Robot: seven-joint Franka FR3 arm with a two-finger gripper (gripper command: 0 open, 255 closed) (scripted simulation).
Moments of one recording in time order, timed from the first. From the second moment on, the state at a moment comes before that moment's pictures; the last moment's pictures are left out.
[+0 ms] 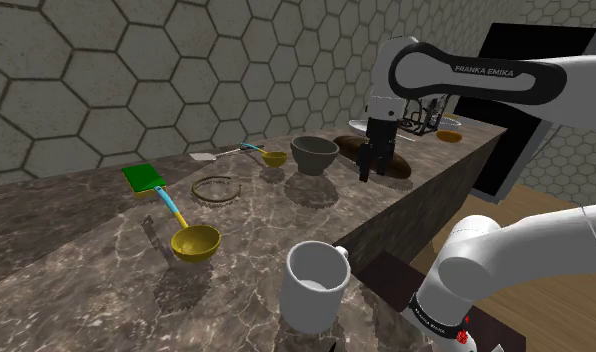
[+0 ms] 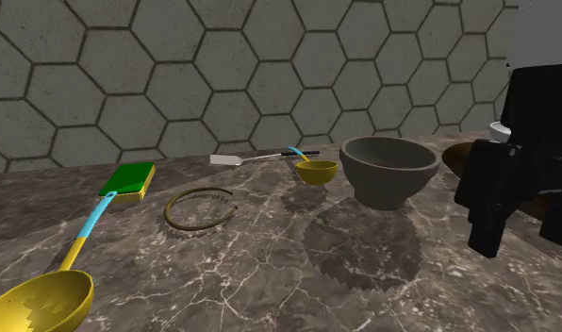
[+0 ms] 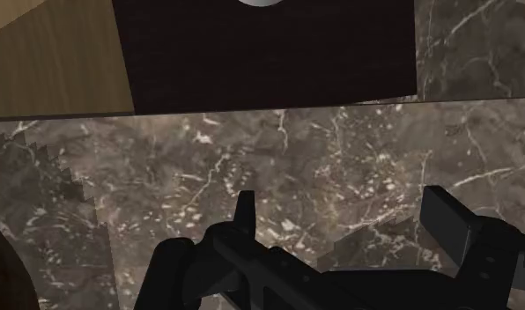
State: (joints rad) arm 0.00 -0.77 -0.06 -2.42 0.03 1.50 0.05
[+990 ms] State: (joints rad) arm 0.02 -0.40 0.18 -2.19 0.18 1.69 0.49
